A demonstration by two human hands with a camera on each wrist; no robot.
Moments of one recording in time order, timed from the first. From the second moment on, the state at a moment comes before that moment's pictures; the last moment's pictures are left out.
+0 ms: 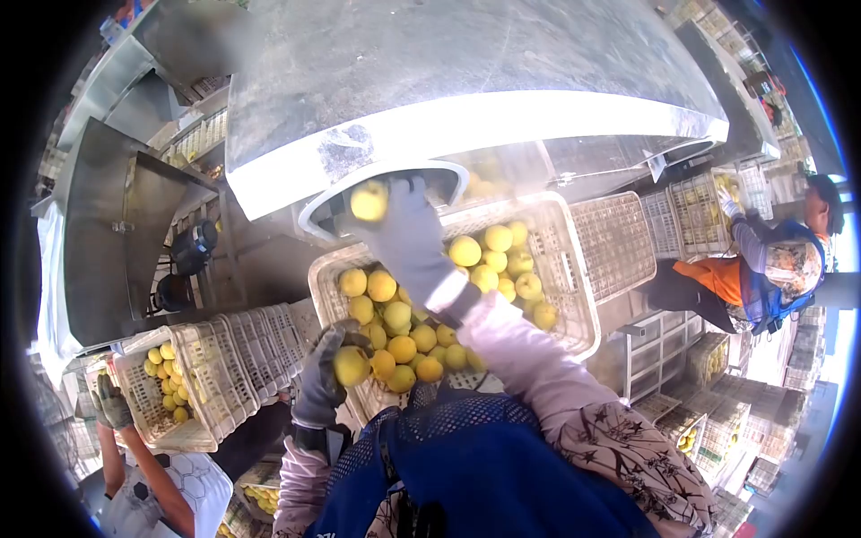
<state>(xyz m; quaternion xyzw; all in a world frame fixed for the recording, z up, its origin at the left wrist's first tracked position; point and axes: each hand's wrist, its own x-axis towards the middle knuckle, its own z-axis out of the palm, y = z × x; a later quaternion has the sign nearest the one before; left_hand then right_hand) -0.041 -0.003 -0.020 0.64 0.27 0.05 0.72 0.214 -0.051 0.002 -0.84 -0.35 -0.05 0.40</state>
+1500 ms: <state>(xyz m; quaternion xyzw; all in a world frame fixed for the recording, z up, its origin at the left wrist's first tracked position) 0.064 -0.005 0.011 0.43 0.24 0.05 0.87 0.188 -0.132 0.045 -0.73 -0.38 0.21 0.54</state>
